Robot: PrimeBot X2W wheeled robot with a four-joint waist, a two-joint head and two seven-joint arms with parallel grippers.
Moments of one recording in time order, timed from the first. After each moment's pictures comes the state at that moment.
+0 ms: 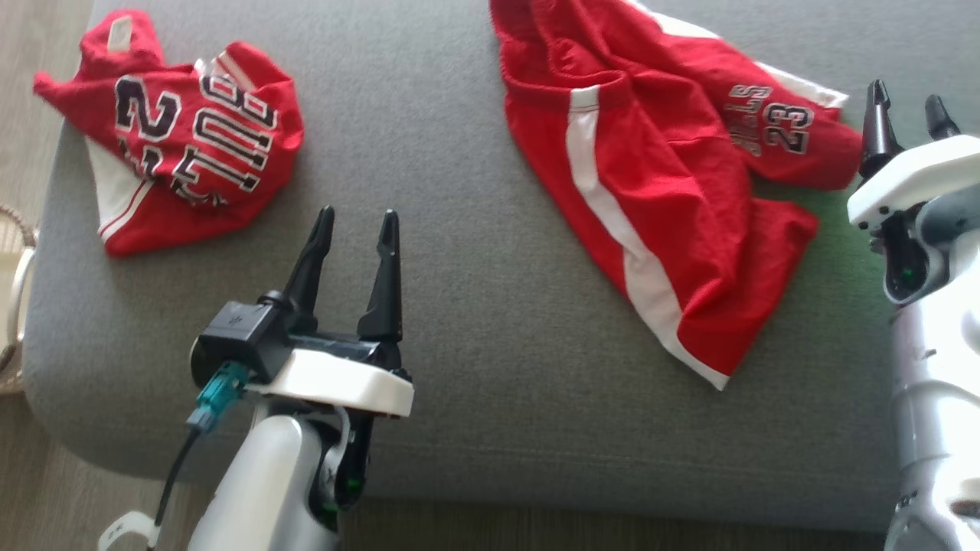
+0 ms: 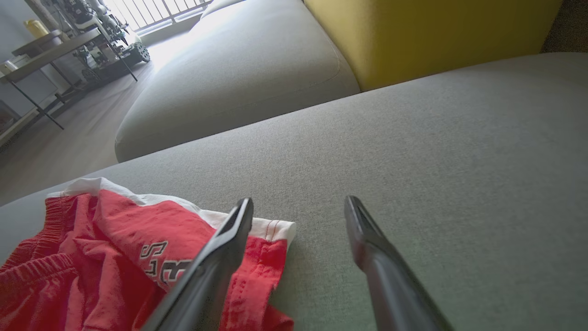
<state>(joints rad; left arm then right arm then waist) -0.20 0.05 -0.36 0.08 -0.32 0.07 -0.26 -0.72 -0.11 -0.30 0.70 0.19 0.13 0.00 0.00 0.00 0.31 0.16</state>
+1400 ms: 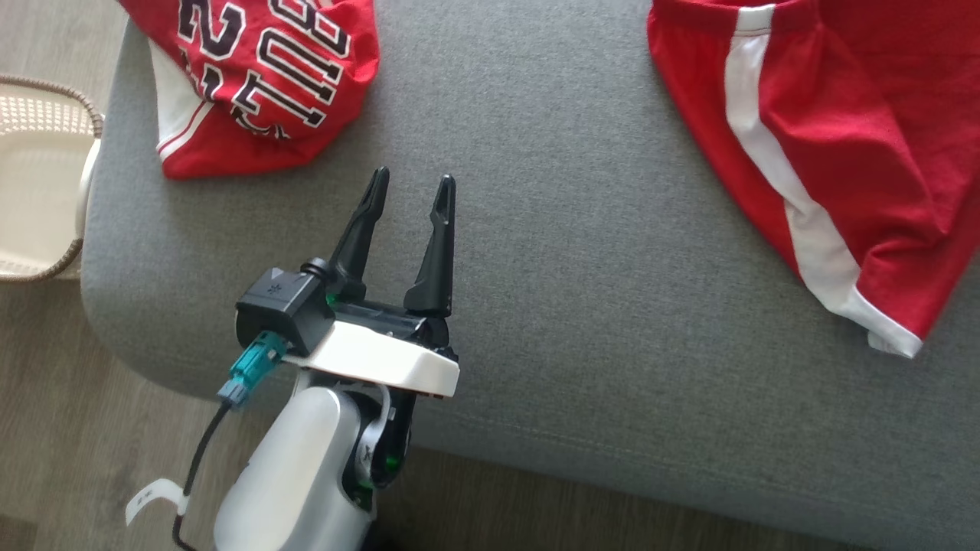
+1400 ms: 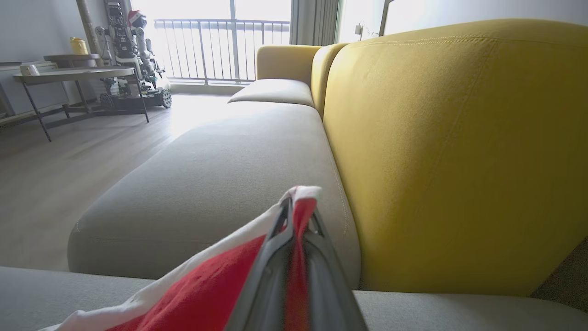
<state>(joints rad) -0.30 0.04 -0.47 0.06 -0.39 0.10 -0.26 -1.31 -0.45 -0.14 1.02 0.05 0.13 -0.20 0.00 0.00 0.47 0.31</state>
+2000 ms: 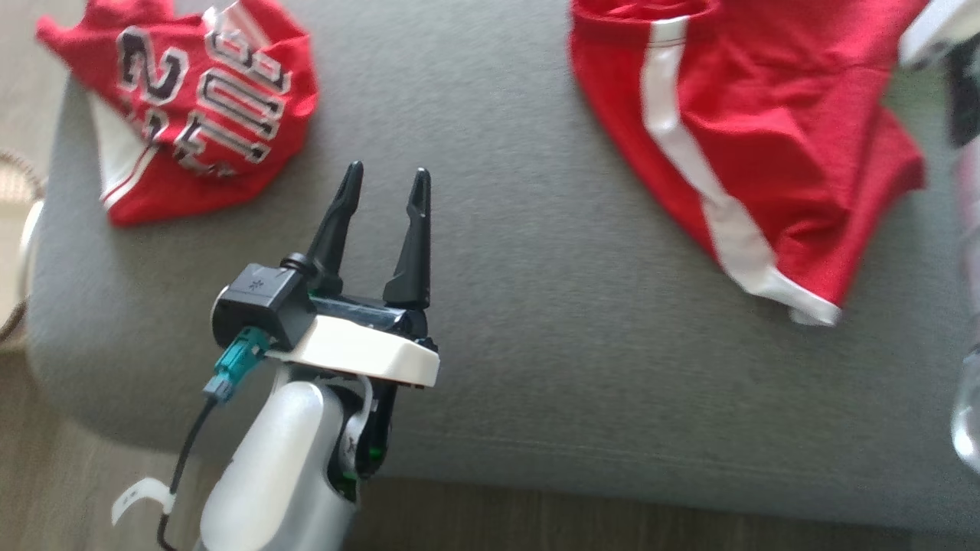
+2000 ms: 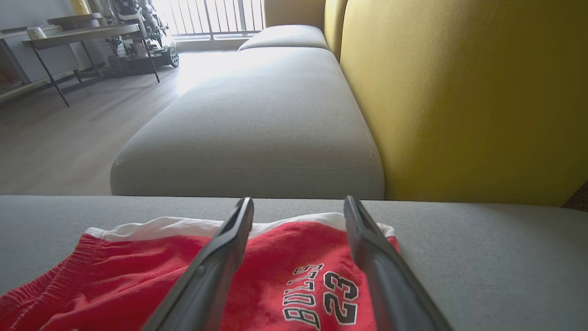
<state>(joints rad) -0.30 0.04 -0.44 0.07 -0.36 0.10 -0.26 -1.22 -0.26 -0.22 1.16 -0.08 0.13 -0.25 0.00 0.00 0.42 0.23</state>
